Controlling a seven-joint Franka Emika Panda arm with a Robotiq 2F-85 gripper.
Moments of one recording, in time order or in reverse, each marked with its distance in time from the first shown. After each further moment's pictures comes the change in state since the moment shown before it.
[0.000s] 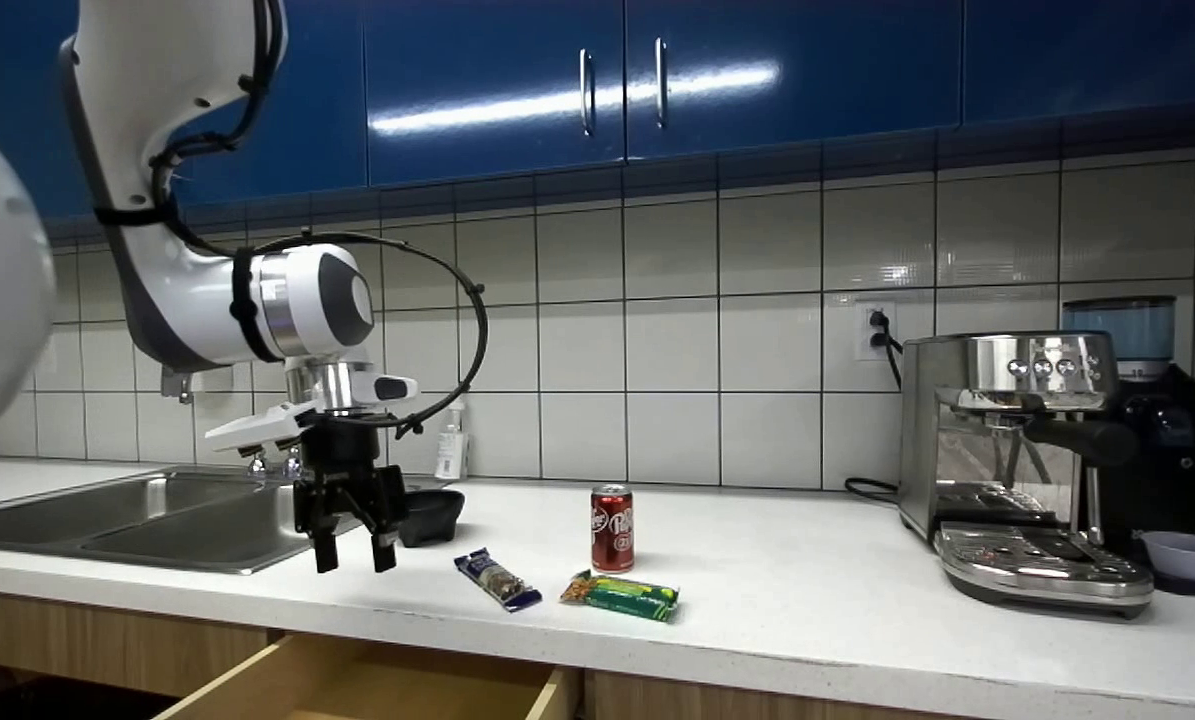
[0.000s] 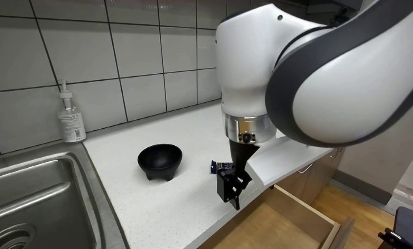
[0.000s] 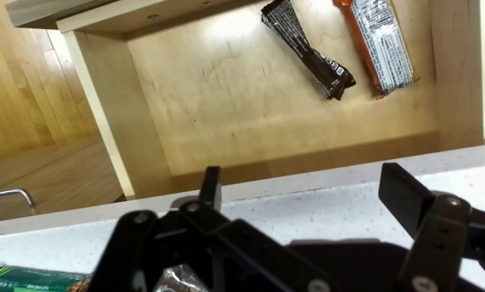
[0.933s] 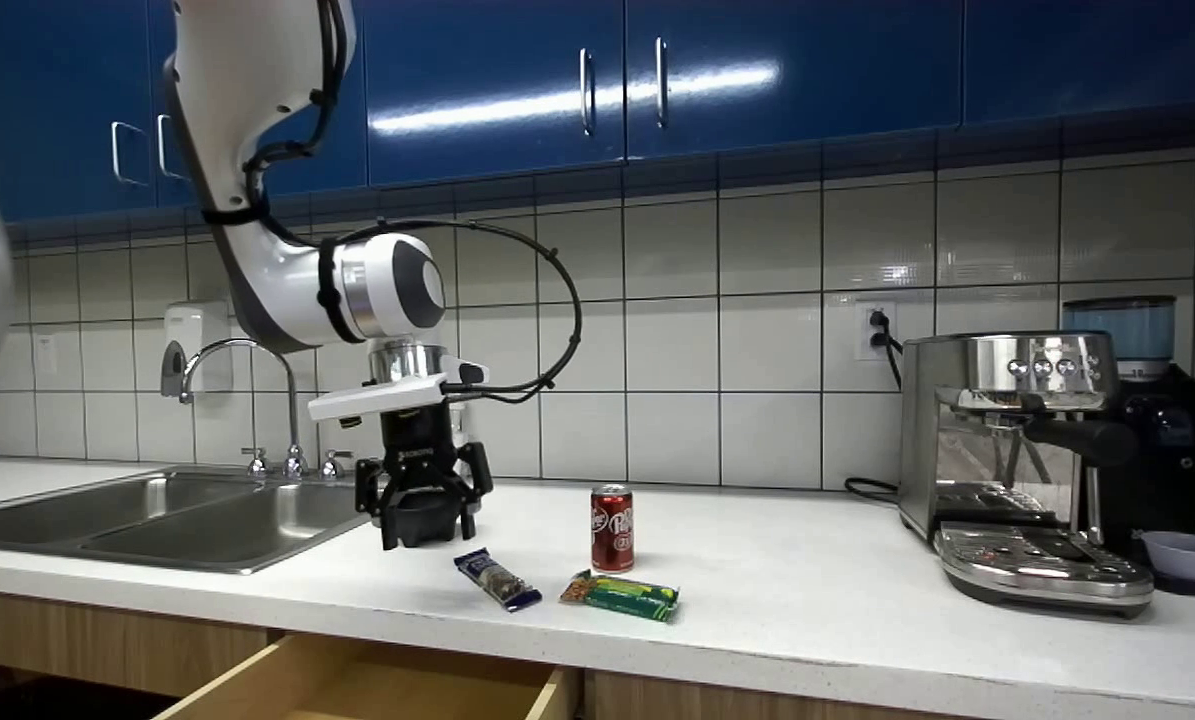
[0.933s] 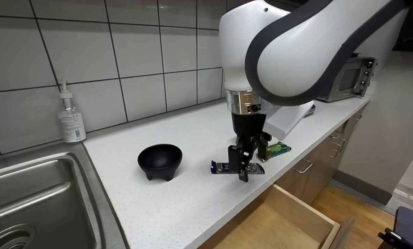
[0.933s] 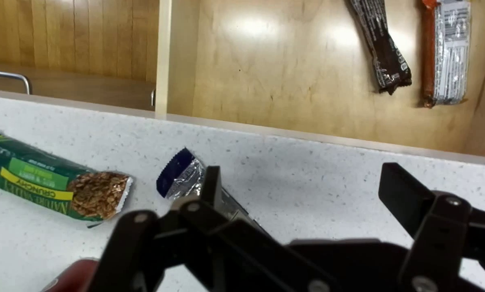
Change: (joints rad) arm -0.136 0.052 0.000 0.130 0.008 -0.093 -0.520
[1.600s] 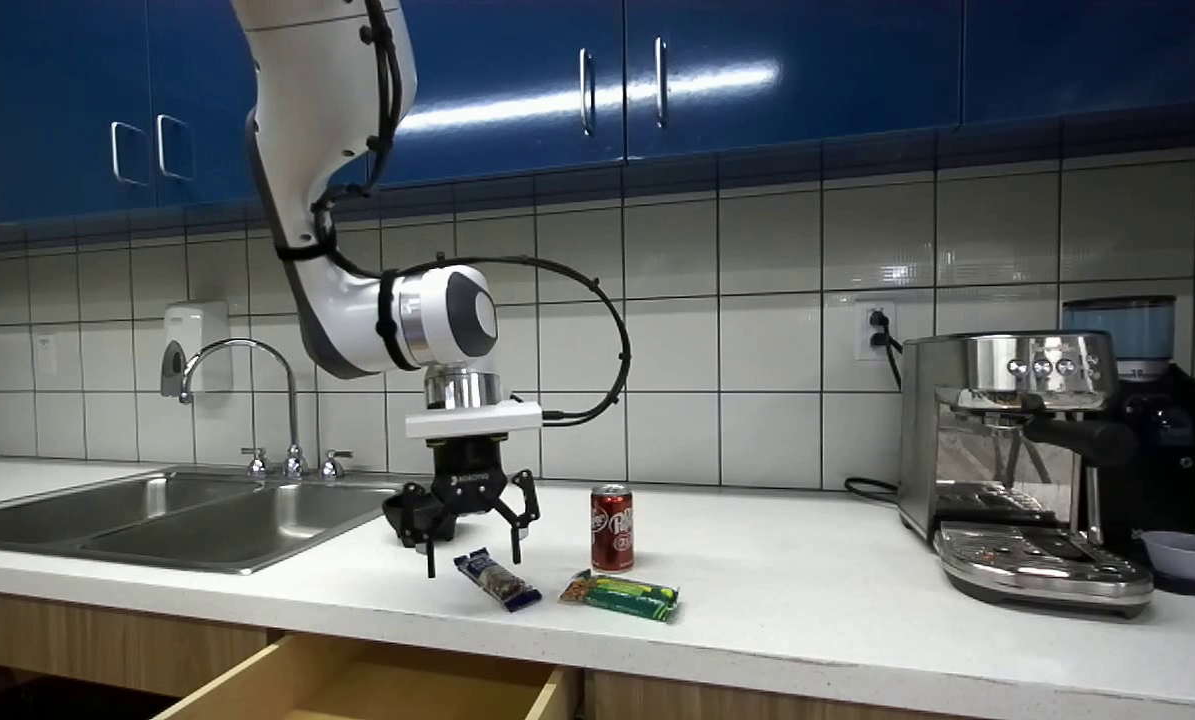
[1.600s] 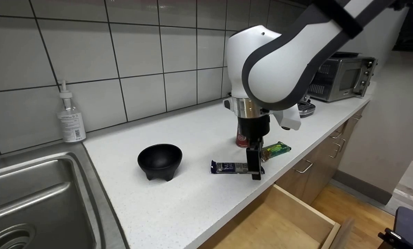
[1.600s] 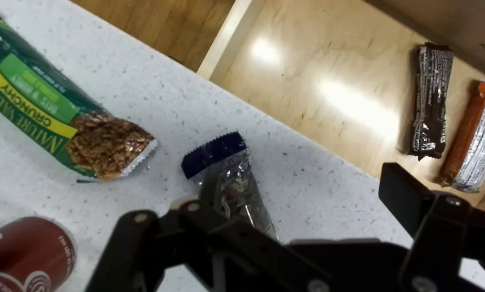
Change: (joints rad) arm -0.100 0.112 -0.002 0.072 0.020 0.002 -0.523
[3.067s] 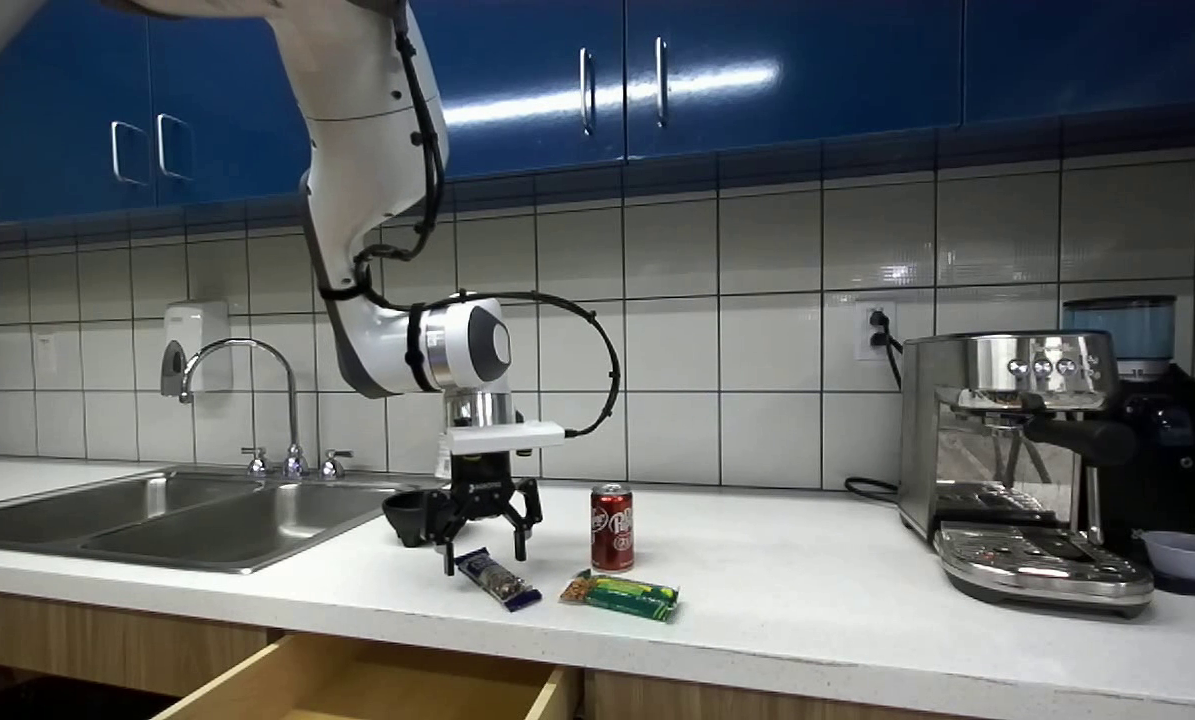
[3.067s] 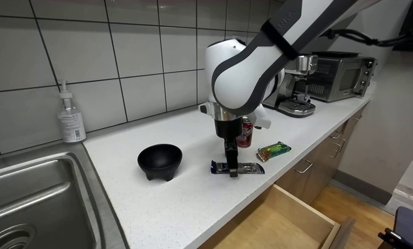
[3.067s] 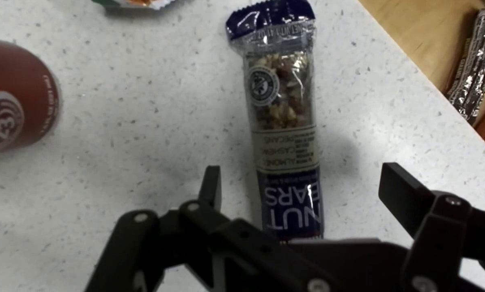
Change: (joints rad) arm -0.030 0.201 0.049 0.237 0.012 0.000 -0.239
